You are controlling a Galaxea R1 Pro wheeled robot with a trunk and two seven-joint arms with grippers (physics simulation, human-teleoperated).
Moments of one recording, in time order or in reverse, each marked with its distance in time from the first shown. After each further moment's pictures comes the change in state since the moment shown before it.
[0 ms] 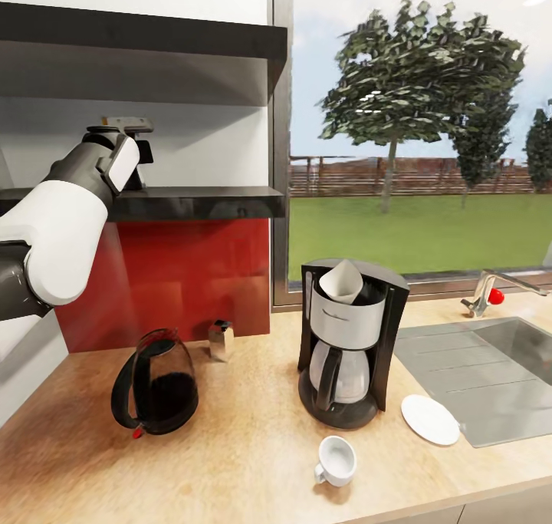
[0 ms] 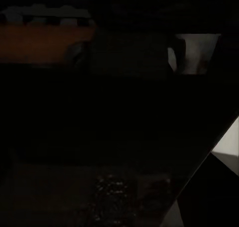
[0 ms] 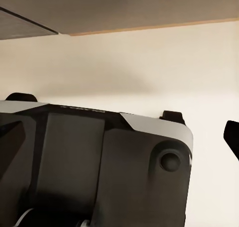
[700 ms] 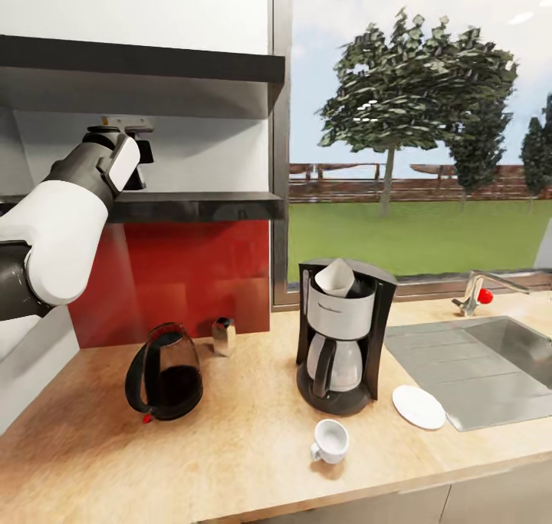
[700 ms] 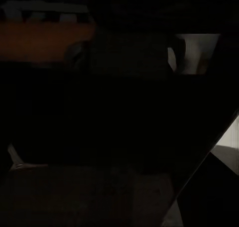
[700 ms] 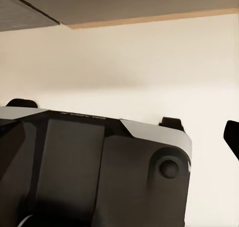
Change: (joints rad) left arm 0.000 -0.001 -0.002 0.000 0.001 0.000 0.000; right arm 0.000 0.000 0.000 -0.001 0.001 0.001 0.001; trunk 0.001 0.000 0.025
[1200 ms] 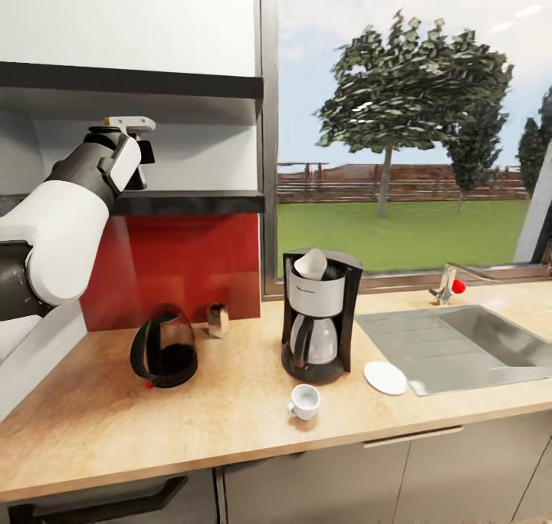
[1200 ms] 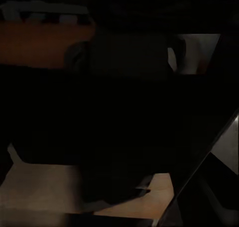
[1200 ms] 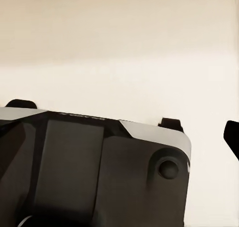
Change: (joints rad) left arm 0.000 -0.003 0.000 0.001 0.002 0.001 0.000; right arm 0.000 0.000 0.000 0.000 0.000 -0.002 -0.003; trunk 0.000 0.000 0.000
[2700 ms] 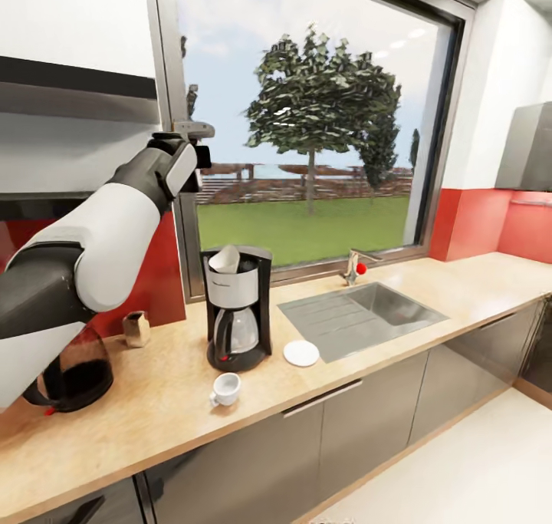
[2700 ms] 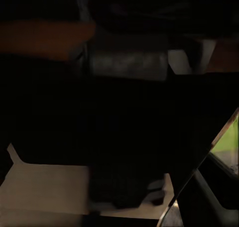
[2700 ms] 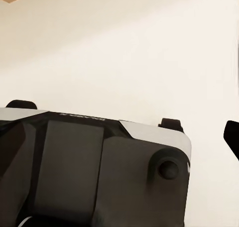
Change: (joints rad) left arm 0.000 -0.181 -0.003 0.040 0.006 -0.028 -0.044; right arm 0.000 0.000 0.000 -0.001 -0.001 0.000 0.000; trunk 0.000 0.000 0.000
